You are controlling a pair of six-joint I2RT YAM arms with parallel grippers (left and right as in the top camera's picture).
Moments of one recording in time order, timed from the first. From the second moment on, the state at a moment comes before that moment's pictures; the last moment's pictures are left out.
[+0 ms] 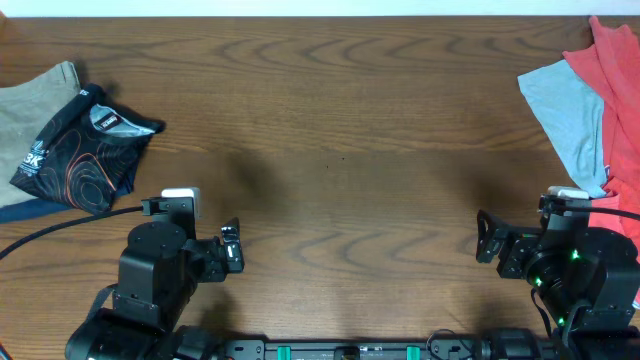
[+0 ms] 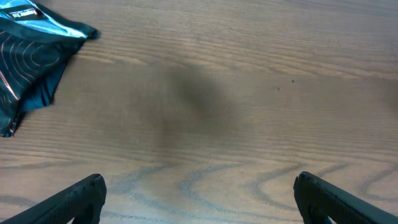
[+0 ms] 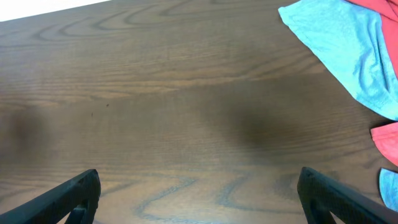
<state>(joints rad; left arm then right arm) -0.30 0.60 0.90 -1.05 -0.11 -0.30 0.02 0.54 0.88 -0.99 -0.07 0.19</state>
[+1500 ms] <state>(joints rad) -0.30 0.60 0.90 -1.05 -0.11 -0.30 0.05 0.01 0.04 -0.04 -0.01 0.13</state>
